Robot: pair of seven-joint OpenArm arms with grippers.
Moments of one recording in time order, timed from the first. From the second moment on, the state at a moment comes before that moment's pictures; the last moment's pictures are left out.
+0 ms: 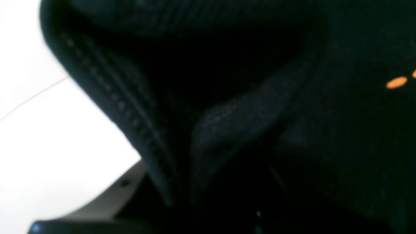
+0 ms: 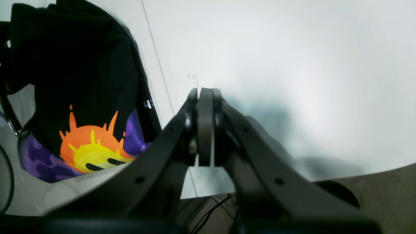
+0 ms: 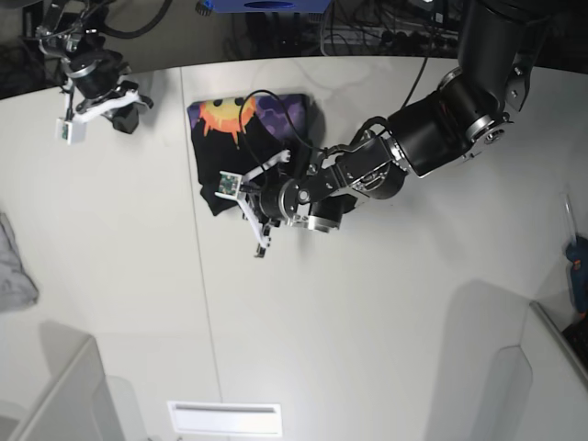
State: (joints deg) left arm -31.0 -12.2 66.2 69.2 7.0 -38.5 19.8; right arm -30.2 -1.5 32.3 111.7 35.8 16.3 -51.6
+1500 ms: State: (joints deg) left arm -9.3 -17.5 21.9 111.1 2.2 -40.3 34.6; right arm -37.6 0.7 31.7 112.3 35.6 16.4 -36.0
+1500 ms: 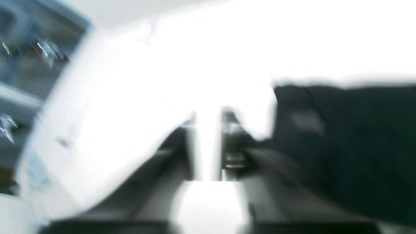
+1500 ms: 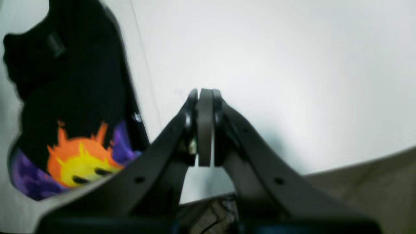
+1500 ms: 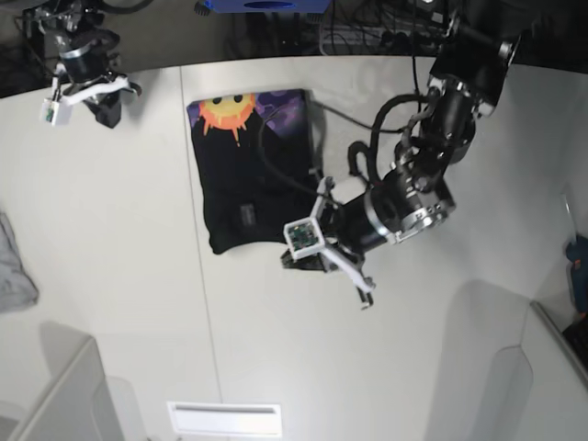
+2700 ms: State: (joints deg) left arm 51.9 -27.6 -8.8 88.1 2.6 -39.1 -26.3; right arm -58.8 0.9 29.6 113.5 -16.3 40.3 -24.7
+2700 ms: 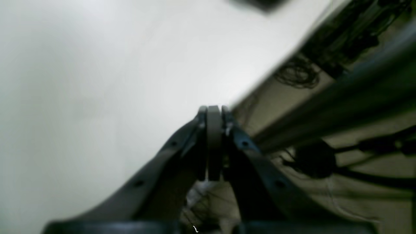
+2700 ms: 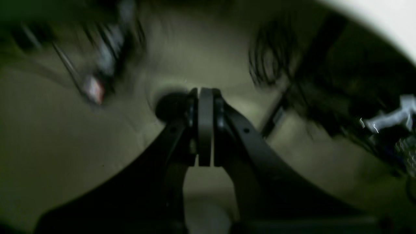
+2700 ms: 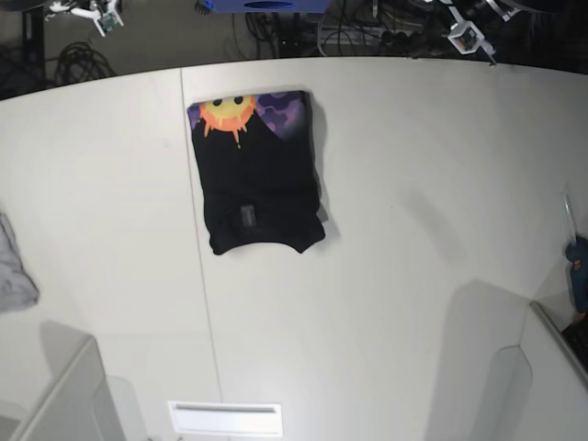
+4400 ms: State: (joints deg) left arm 14.5 -8.6 13.9 1.5 1.0 -15.7 -24.4; right arm -13.0 6.4 9.4 12.3 -33.5 32.8 4.2
